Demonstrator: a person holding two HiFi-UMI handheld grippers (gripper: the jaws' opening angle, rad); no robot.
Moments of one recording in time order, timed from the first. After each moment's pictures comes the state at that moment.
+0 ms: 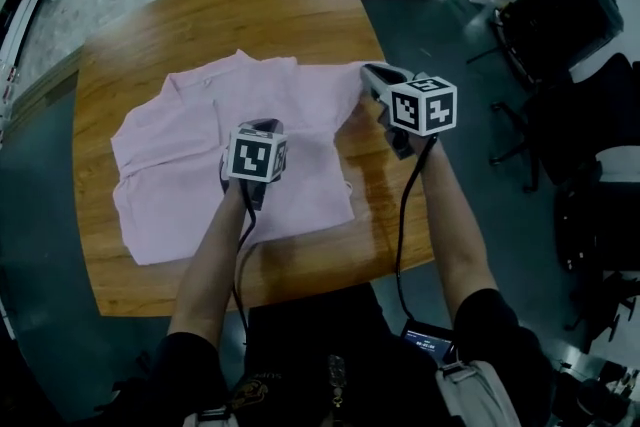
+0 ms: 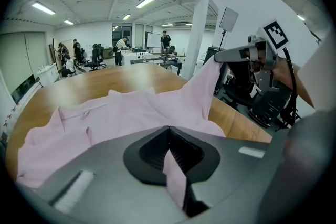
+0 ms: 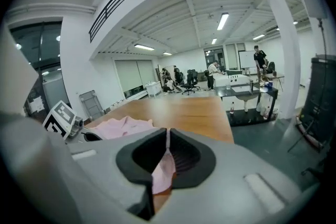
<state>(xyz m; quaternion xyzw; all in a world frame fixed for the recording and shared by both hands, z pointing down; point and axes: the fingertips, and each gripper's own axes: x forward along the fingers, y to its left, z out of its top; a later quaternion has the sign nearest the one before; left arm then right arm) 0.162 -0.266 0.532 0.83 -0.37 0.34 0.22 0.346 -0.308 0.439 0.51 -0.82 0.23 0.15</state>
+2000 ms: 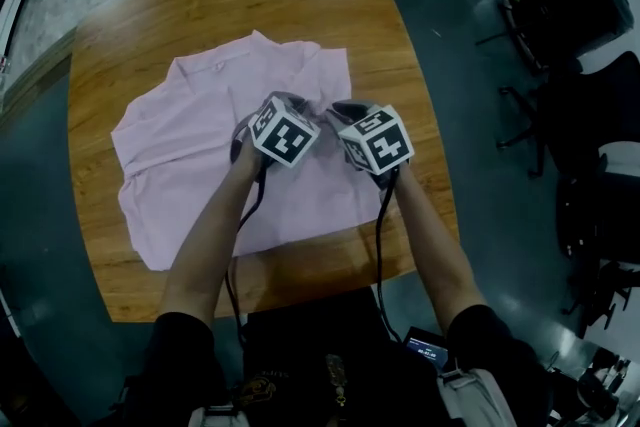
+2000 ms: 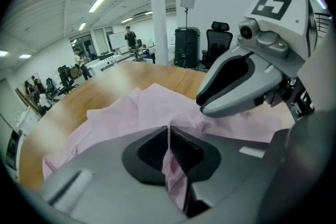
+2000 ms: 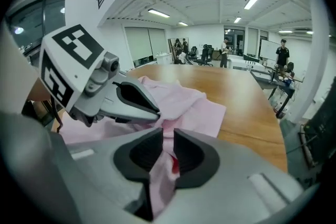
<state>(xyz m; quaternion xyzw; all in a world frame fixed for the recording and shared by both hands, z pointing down) 0.176 -0.293 0.567 0.87 -0.21 0.44 0.08 0.208 -0.270 0.550 0.43 -0.81 0.24 0.32</state>
